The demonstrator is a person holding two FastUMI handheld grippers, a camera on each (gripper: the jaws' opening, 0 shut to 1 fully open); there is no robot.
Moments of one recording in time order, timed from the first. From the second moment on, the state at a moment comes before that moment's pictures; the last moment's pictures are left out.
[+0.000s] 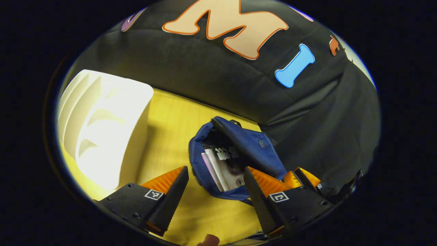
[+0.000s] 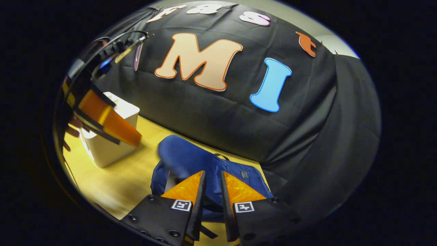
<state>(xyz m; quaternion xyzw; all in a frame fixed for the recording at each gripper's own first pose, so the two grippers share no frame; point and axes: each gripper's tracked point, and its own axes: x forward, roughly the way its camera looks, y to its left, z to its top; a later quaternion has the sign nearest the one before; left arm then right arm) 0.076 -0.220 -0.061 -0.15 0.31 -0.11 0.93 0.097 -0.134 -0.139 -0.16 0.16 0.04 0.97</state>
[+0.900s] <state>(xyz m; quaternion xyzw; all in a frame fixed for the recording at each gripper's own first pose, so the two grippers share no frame) -0.021 -0.095 0.070 -0.03 0.16 0.03 0.99 0.039 -0.076 -0.015 0.07 0.07 0.12 0.99</state>
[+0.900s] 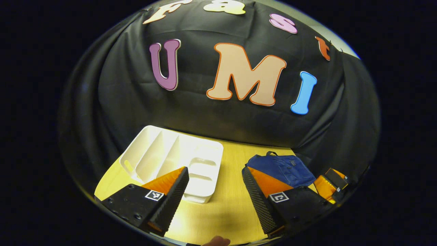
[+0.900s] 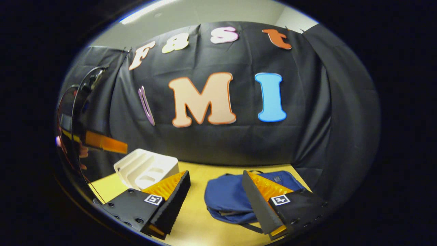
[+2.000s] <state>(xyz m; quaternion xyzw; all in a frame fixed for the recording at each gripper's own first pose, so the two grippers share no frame) -0.068 -0.010 0.050 -0.06 0.20 0.00 0.98 0.010 0.042 0.001 0.03 0.04 0.14 0.99</state>
